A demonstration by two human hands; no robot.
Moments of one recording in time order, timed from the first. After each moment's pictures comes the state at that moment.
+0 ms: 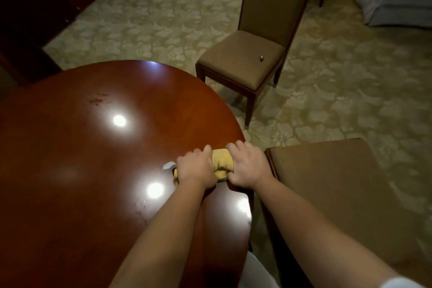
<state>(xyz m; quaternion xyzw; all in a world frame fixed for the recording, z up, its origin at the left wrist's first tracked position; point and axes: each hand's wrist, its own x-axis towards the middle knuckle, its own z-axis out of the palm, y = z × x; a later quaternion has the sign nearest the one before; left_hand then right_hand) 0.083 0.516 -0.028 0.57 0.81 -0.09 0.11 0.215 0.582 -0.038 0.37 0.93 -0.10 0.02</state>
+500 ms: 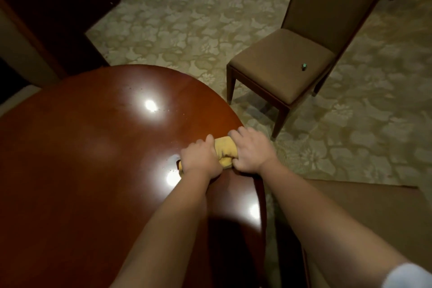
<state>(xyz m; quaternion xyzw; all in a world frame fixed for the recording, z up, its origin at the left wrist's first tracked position) 0.015 0.629 -0.033 0.46 0.88 -0.08 0.11 0.125 0.728 -0.038 0.25 0.96 -0.10 0.03</state>
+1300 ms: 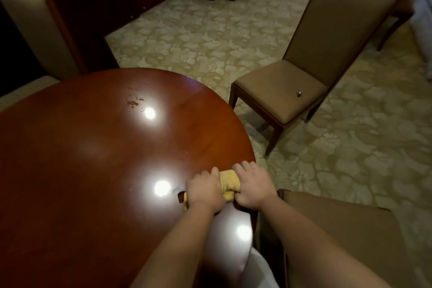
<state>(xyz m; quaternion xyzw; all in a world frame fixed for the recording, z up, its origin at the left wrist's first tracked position) 0.081 0.542 -0.024 0.44 0.88 -0.06 0.16 0.181 0.646 -0.030 0.24 0.96 -0.09 0.10</state>
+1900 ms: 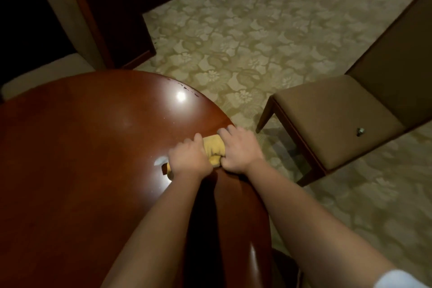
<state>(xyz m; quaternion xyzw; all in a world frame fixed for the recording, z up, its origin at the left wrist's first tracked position) -0.120 0.707 -0.041 0.25 0.96 -0.04 0.09 -0.063 0.832 -0.045 0.09 0.99 -0.08 0.03</state>
